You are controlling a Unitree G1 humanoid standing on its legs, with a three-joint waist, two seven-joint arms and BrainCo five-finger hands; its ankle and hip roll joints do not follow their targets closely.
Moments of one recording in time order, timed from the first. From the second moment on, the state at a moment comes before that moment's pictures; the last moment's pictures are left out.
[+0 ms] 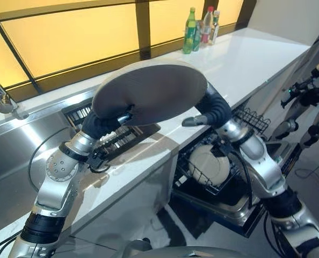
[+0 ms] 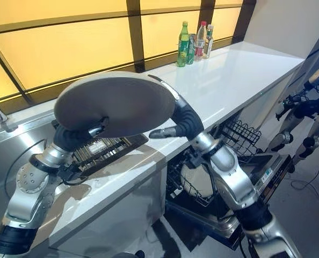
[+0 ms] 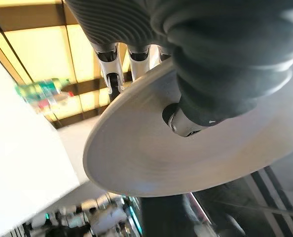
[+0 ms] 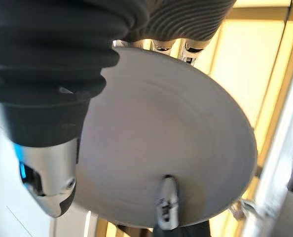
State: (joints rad) left arm -0.15 0.61 -0.06 -0.33 -0.46 -0.25 -0.34; right arm -0.47 -0.52 0.35 -0.26 0.56 -0.08 0.23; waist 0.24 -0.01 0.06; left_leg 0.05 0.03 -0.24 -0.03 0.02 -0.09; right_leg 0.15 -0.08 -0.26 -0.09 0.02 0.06
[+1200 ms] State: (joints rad) left arm -0.15 0.59 -0.11 -0.29 -0.54 -0.15 -0.38; right arm -0.43 -0.42 0.33 -0.22 0.61 -0.07 0.19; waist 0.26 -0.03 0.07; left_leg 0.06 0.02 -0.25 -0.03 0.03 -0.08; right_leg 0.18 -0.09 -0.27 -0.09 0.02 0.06
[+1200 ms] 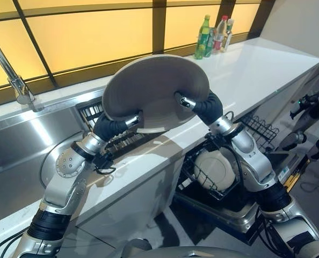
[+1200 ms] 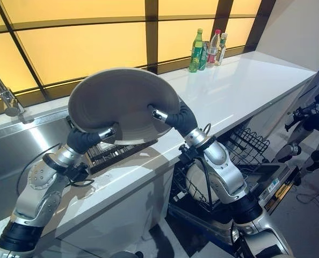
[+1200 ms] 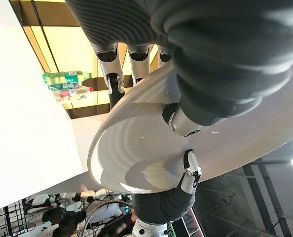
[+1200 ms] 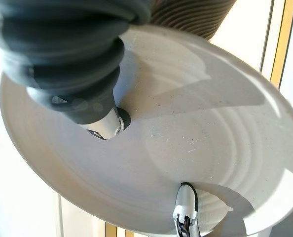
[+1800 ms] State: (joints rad) left arm -0.07 0.48 0.07 -0.13 -0.51 -0.22 0.05; right arm -0.35 -0.46 0.16 -0.22 0.42 -0.08 0.09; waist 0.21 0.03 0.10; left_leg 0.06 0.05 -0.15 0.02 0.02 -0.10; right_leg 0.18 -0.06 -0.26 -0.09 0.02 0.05
